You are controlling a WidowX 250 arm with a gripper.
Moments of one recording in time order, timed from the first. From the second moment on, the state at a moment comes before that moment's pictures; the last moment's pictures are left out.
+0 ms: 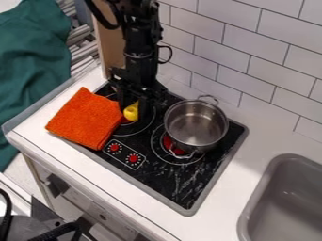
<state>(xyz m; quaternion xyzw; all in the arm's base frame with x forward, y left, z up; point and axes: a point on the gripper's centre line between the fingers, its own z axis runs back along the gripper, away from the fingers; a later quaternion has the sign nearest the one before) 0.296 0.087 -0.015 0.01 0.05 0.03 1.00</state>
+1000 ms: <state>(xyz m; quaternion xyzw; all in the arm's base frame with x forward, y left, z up) 0.323 0.078 -0.028 0.01 0.08 0.00 1.00</state>
